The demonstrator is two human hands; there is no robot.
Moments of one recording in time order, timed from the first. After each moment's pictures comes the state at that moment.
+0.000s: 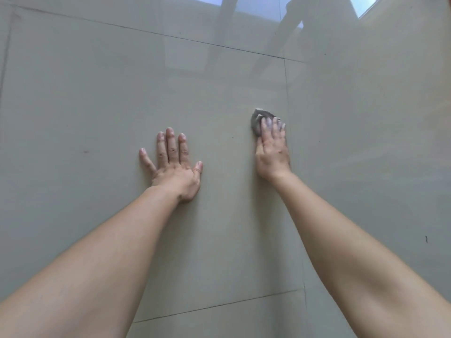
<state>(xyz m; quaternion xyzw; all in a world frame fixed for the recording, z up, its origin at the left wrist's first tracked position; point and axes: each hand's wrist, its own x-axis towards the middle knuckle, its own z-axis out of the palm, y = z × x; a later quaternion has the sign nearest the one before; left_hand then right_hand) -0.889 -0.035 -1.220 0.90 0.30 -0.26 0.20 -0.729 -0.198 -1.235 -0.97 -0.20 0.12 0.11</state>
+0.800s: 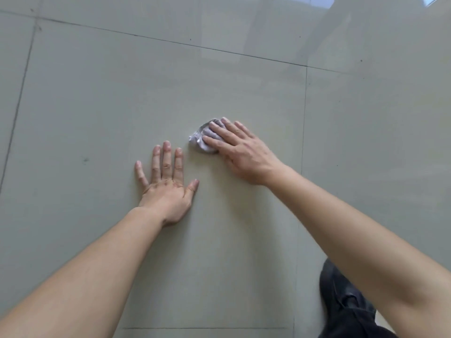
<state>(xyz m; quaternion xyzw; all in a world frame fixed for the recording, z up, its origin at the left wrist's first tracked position) -0.888 -0.039 -1.210 0.87 0.32 -0.30 0.20 -0.686 -0.152 -1.231 -0.74 -0.65 0.15 0.06</state>
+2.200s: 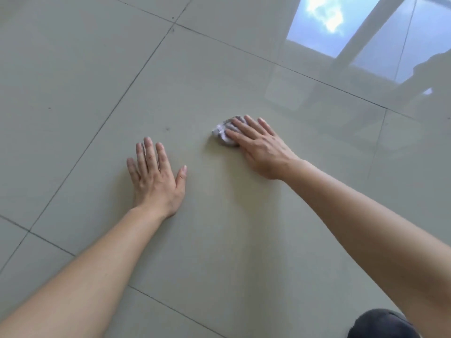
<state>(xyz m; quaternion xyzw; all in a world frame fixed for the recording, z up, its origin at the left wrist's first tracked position) -1.000 -0.020 -1.225 0.80 0.58 -0.07 0.12 -0.734 -0.075 -1.227 -0.68 -0.71 0.16 0.03</state>
